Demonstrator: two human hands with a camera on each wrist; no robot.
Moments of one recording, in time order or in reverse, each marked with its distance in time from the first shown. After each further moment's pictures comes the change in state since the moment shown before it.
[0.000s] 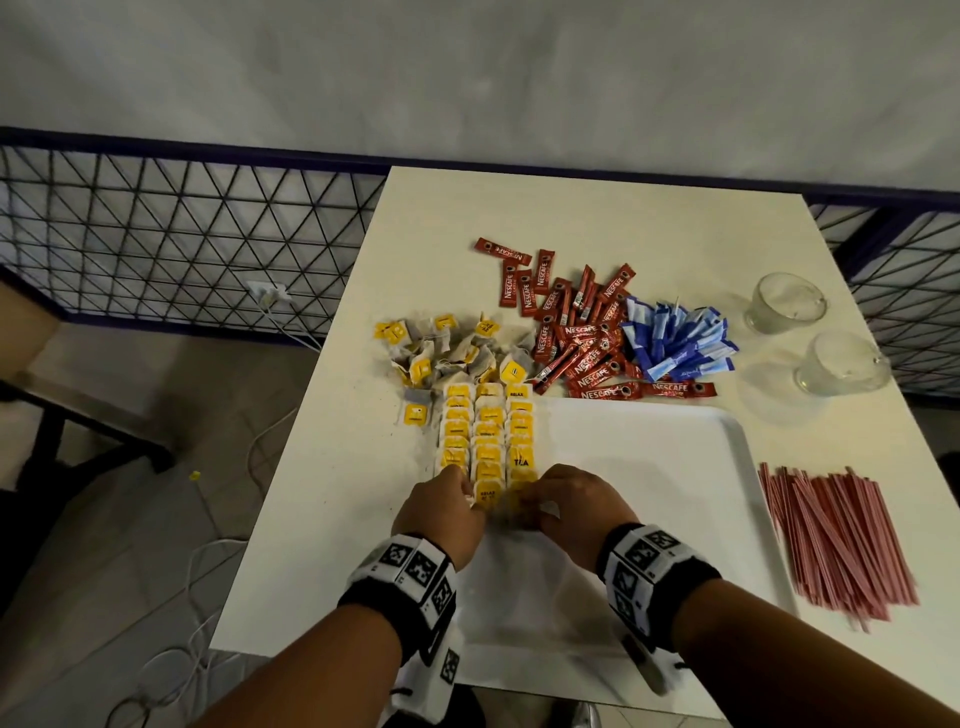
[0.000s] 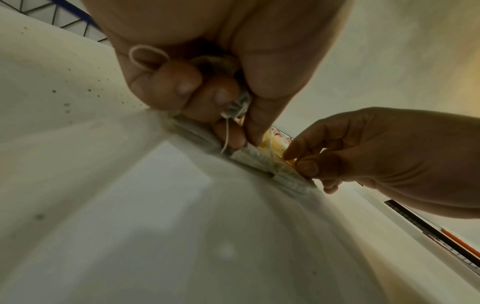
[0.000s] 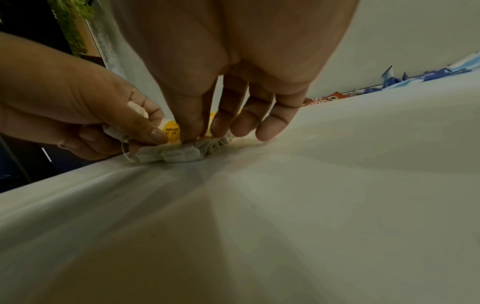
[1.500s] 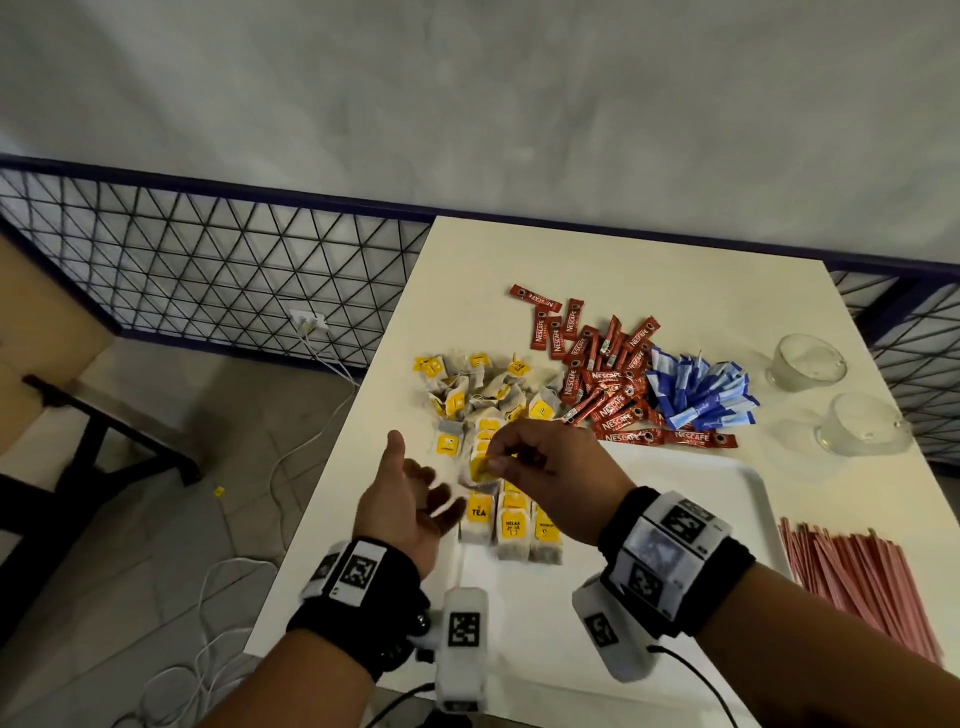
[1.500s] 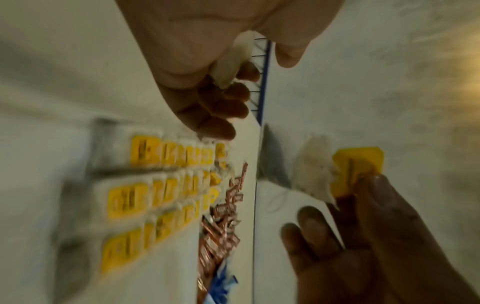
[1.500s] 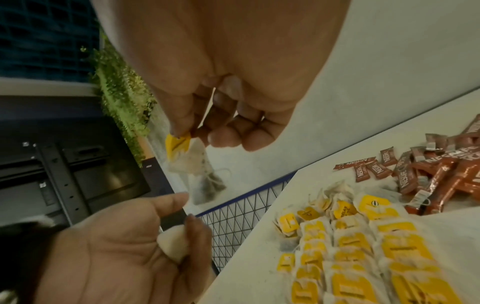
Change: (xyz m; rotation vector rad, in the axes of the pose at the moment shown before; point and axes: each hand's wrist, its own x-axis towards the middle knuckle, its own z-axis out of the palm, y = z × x) left_hand -0.020 -0.002 -0.075 -1.714 0.133 -0.345; right_hand 0.007 -0.095 -0.079 0.350 0.205 -0.337
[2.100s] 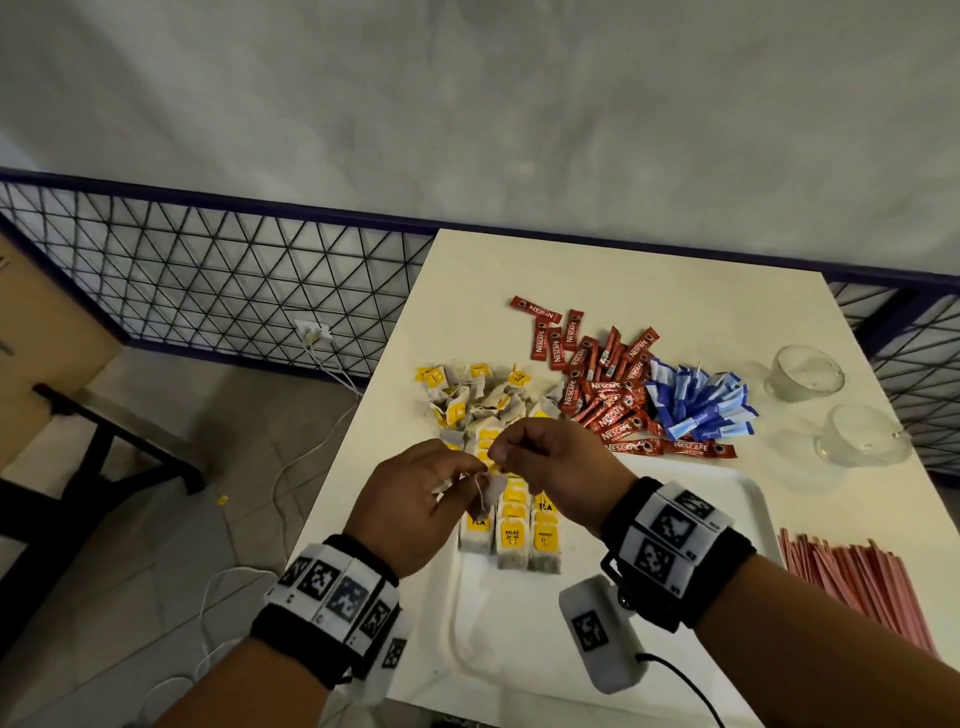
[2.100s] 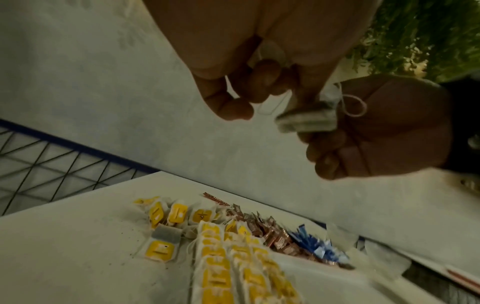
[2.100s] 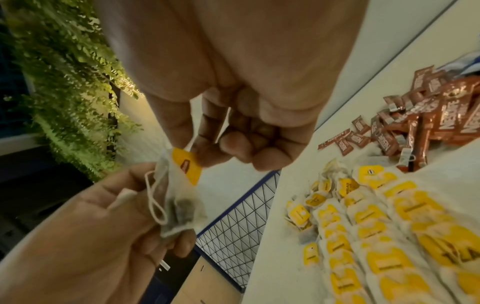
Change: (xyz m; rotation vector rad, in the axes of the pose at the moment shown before) left_hand -0.023 0.027 -0.008 1.238 -0.450 1.149; right_hand 0.008 -0.006 -0.011 0.328 -0.045 0.209
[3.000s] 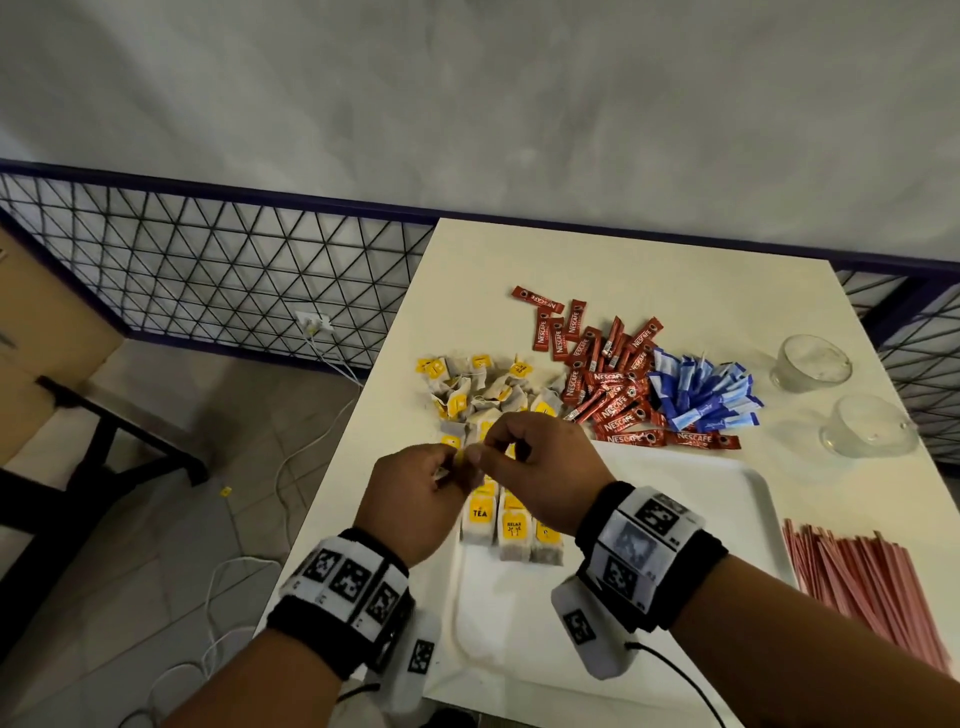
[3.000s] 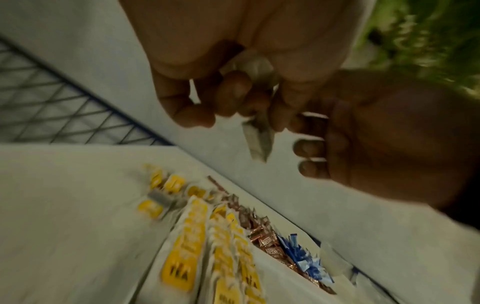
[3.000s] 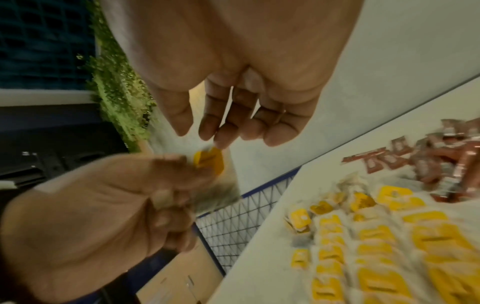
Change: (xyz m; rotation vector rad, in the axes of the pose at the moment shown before) left_hand 0.004 -0.008 0.013 0.034 -0.025 -0.316; right_hand 0.001 0.000 0.018 -0.338 0.155 -0.145
